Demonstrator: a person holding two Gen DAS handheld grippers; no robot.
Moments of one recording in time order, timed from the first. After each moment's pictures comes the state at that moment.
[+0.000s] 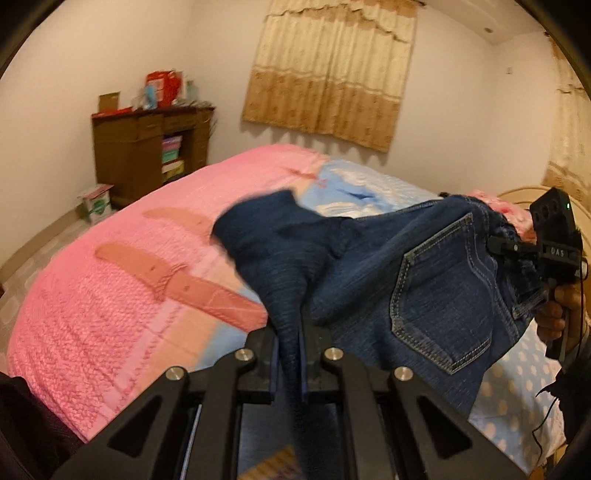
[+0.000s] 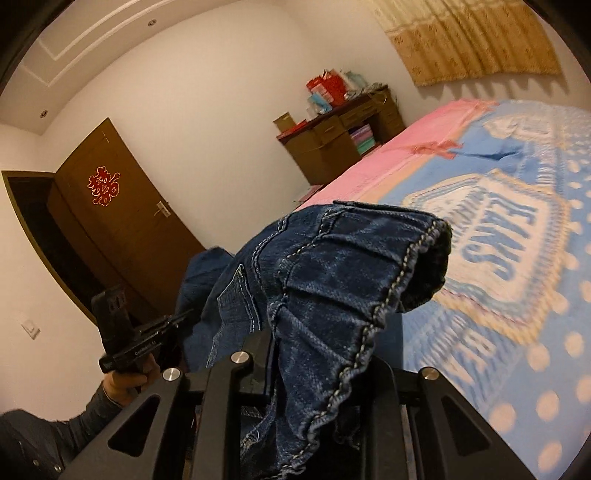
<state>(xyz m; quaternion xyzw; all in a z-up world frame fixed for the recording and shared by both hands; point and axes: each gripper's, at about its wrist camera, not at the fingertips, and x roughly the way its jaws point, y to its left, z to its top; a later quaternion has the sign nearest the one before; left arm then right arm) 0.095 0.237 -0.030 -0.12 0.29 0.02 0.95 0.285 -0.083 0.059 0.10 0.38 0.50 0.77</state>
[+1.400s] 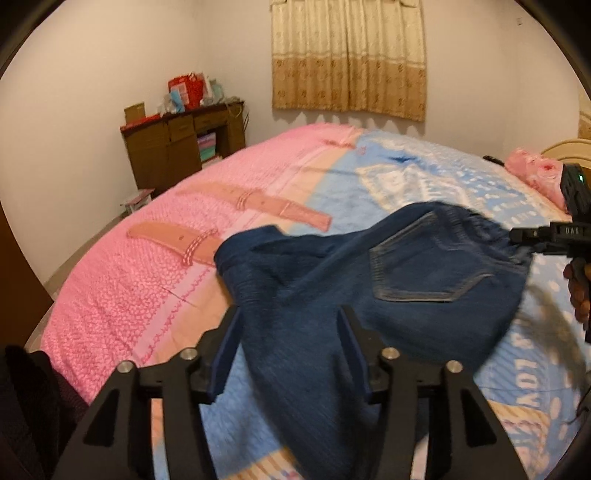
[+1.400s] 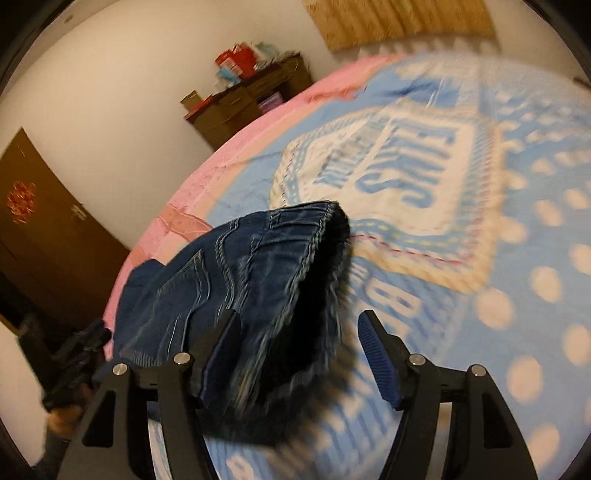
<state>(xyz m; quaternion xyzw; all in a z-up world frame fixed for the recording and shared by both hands) 0.087 0.198 -0.072 -0.03 0.32 0.11 0.94 0.310 -0.101 -0.035 0.06 0.45 0.33 0.82</state>
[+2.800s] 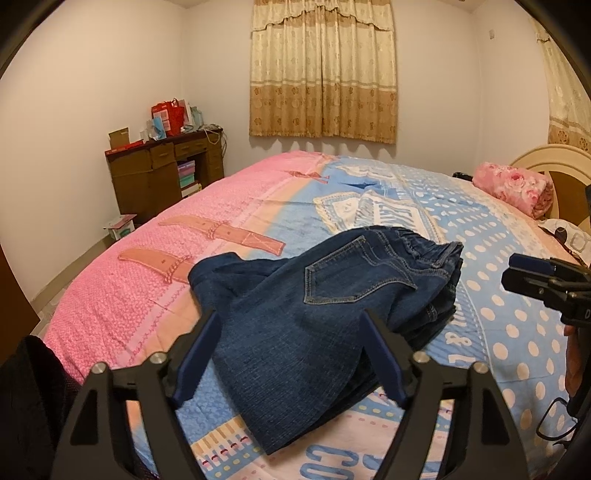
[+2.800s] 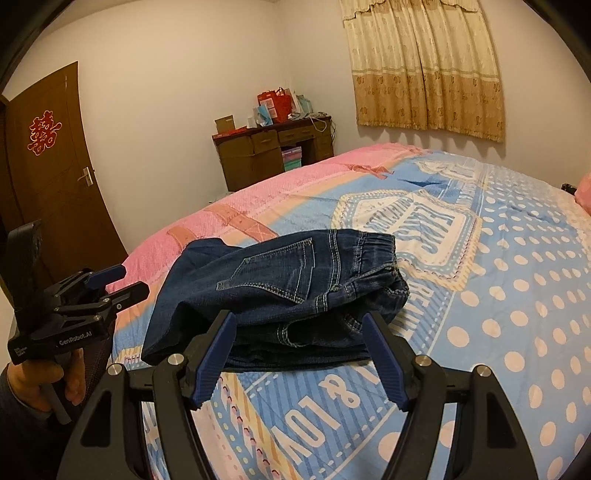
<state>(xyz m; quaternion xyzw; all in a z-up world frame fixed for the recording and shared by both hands) 0.043 0.158 -0.038 -0.03 0.27 0.07 0.96 0.131 -0.075 0.030 -0.04 0.31 0.33 0.89</state>
